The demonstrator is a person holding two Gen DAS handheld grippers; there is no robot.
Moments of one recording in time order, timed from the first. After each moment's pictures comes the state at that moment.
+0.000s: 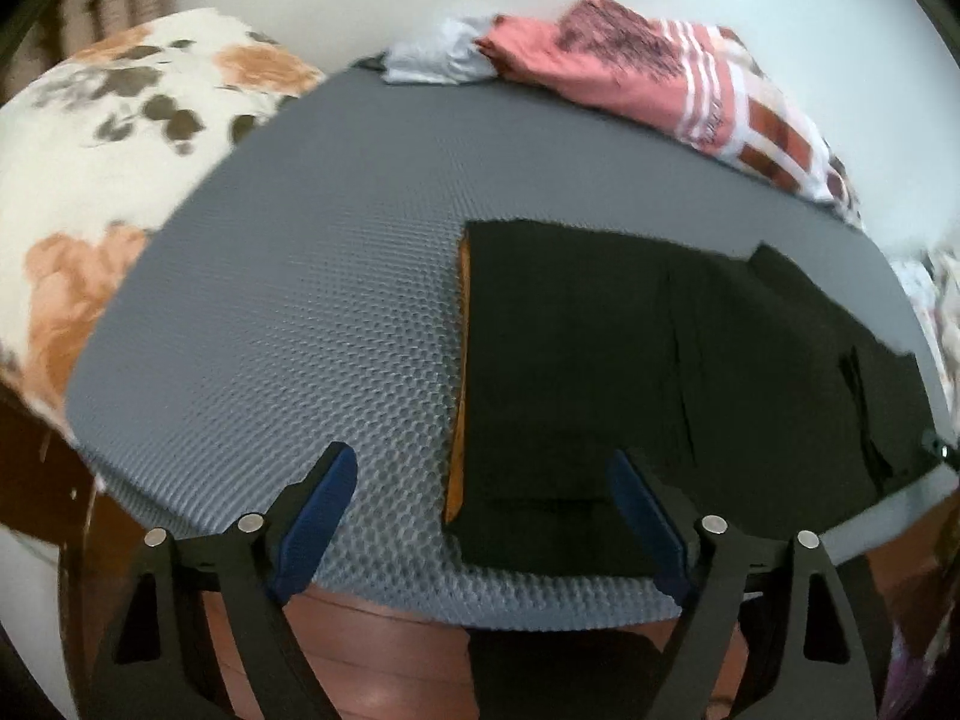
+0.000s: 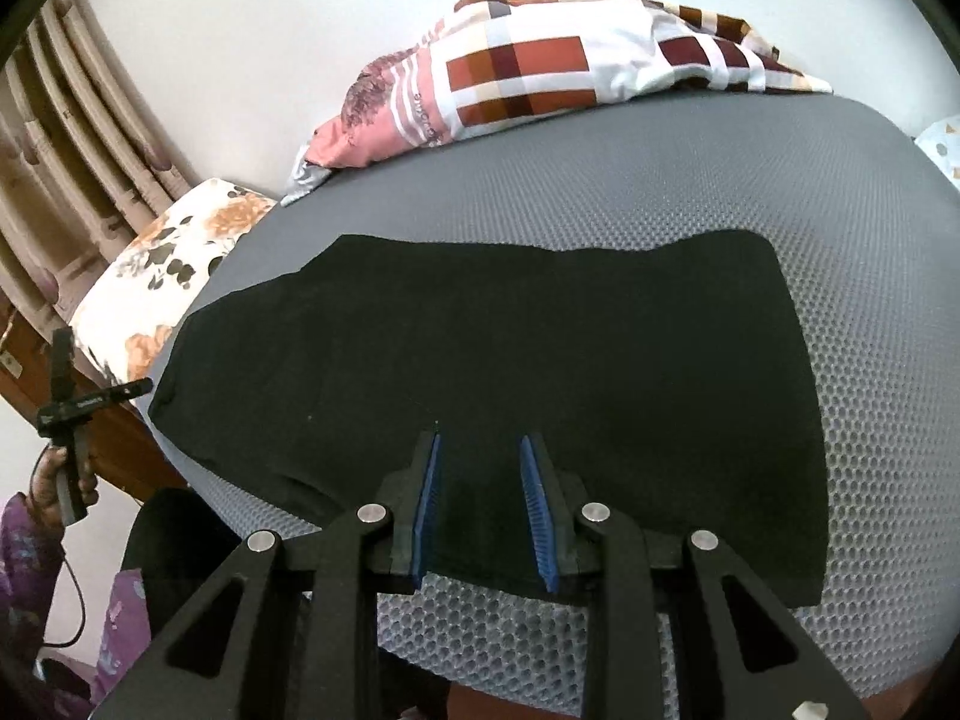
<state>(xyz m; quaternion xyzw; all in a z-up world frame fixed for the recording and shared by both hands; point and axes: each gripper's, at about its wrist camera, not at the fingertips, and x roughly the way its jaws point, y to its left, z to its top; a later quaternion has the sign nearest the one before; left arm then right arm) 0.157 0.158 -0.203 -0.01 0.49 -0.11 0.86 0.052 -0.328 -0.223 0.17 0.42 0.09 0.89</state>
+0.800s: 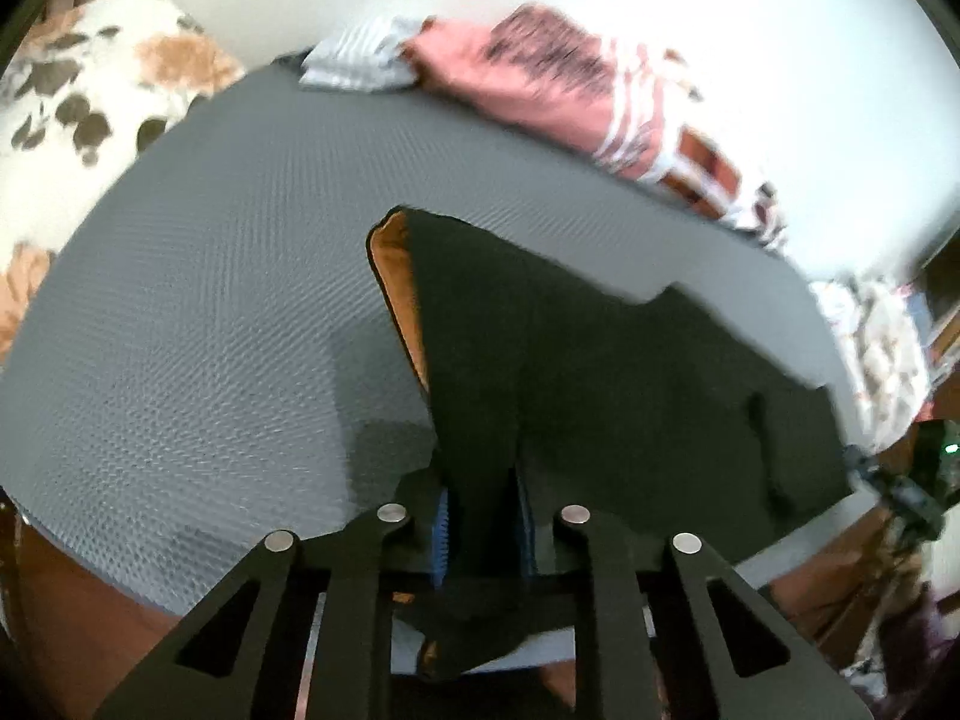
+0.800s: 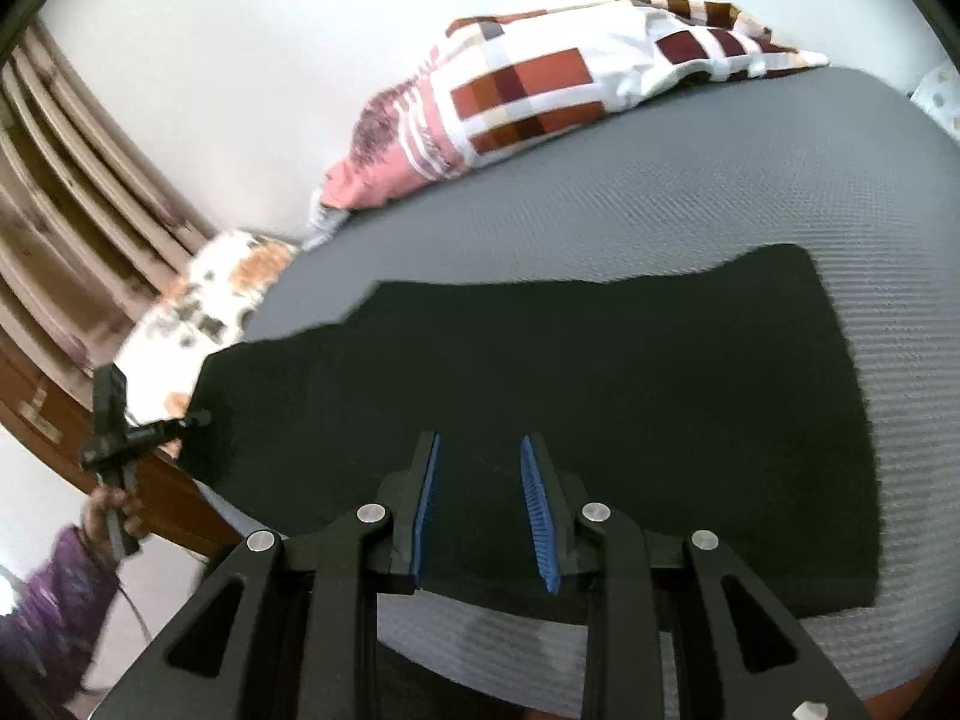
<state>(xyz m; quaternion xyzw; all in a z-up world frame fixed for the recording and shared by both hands) 0.183 0.126 -0.171 -0.09 0.49 -0.19 0.85 0.064 -0.322 -0.202 0.25 0.39 0.11 0.88</state>
